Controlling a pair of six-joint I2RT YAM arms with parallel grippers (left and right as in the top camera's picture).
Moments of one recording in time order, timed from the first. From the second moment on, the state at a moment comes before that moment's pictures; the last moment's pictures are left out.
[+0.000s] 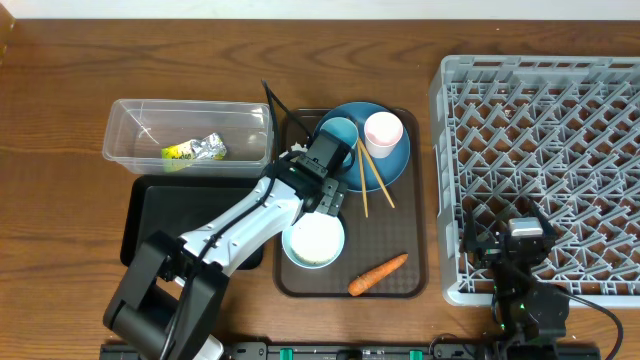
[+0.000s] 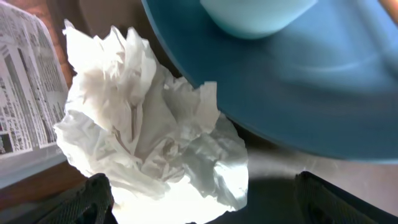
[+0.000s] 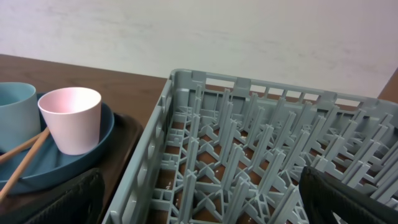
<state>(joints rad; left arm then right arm) -0.61 1.70 1.04 -0.54 -0.21 -0.20 0.05 0.01 0.01 -0.07 0.02 -0.11</state>
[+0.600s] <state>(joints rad) -0.61 1.77 1.04 -0.50 -0.23 -0.16 0.05 0.01 0.01 -0.07 0.02 -0.11</state>
